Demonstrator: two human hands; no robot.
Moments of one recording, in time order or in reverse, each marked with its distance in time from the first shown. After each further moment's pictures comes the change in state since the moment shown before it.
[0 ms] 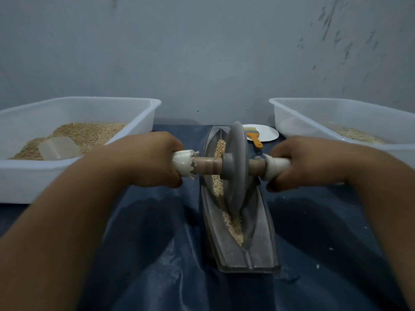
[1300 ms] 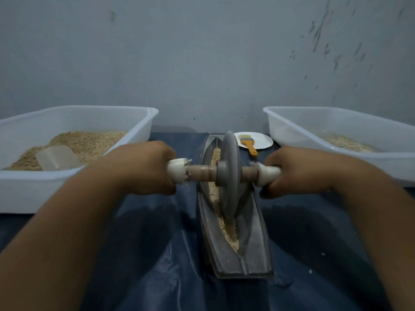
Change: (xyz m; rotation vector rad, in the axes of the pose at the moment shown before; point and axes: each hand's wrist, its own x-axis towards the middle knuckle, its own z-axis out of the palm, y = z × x) left_hand 0.000 -0.003 -0.001 0.030 0.009 -0.019; right_hand 0.002 0.000 0.002 -0.062 0.024 -0.005
